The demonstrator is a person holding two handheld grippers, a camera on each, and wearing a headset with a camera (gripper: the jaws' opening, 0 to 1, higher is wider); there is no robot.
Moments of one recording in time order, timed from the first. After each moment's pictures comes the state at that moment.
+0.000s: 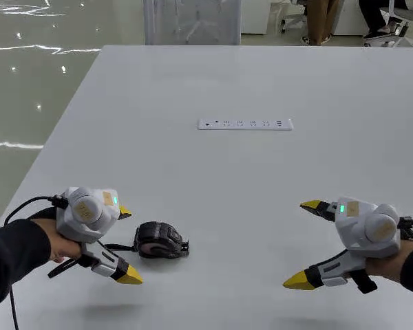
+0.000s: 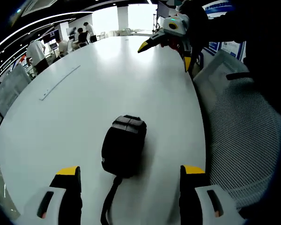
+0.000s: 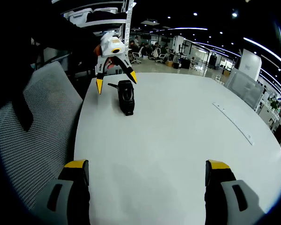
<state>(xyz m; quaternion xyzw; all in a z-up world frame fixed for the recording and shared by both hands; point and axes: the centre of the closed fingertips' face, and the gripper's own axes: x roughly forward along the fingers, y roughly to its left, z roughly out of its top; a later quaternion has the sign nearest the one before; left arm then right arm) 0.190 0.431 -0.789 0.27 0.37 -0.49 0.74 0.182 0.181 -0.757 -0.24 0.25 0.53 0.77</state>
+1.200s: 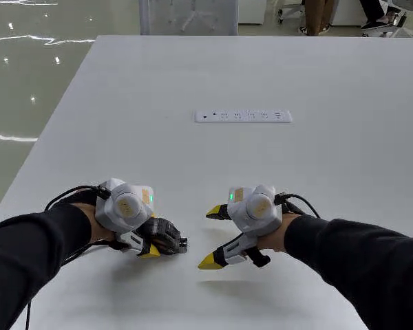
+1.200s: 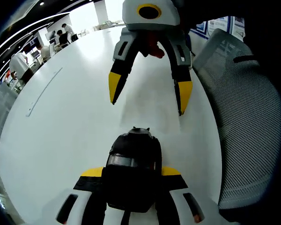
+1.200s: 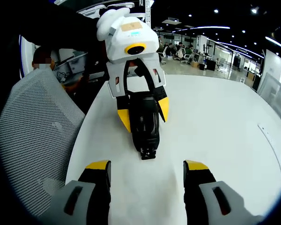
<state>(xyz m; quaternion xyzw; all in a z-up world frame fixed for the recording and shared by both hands) 0.206 0.400 -0.808 0.34 0.36 -0.53 0.69 0.189 0.342 -0.796 -0.22 0.26 0.63 0.70</state>
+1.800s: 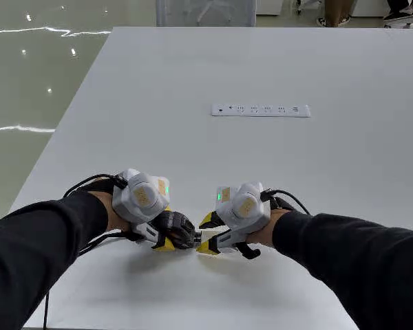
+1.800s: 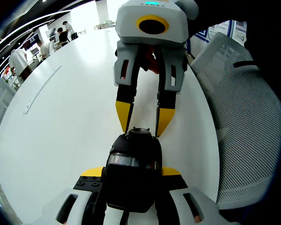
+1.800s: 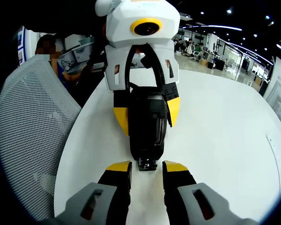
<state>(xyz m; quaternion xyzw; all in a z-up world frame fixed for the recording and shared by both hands) 0.205 0.399 -0.811 0.33 0.37 -0.53 0.69 0.193 0.366 -0.815 -0.27 0.27 0.64 0.67</state>
